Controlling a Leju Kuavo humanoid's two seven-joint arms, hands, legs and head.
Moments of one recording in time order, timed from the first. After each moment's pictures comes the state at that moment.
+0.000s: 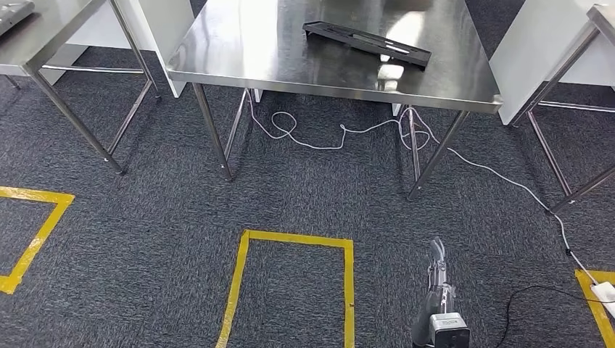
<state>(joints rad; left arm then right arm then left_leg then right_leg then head) -0.07 -0.13 1.22 -0.23 -0.53 -0.04 -0.39 0.29 0.15 0.05 -1.63 0.20 -0.22 -0.60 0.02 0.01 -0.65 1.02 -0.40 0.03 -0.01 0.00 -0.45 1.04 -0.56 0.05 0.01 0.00</state>
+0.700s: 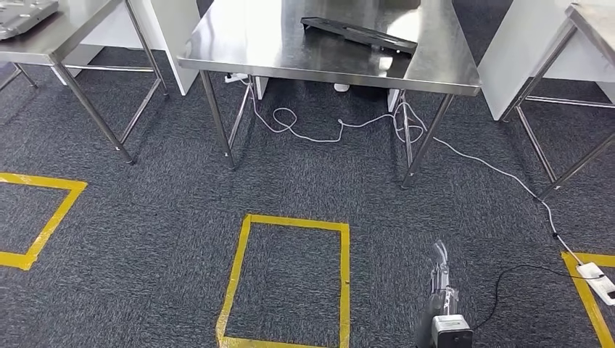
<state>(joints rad) -0.07 -0.12 1.22 -0.23 -0.54 -0.01 -0.36 0.31 0.17 0.01 -1.64 0.23 -0.23 -0.56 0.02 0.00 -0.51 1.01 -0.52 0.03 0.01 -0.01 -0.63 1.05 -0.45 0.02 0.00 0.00</state>
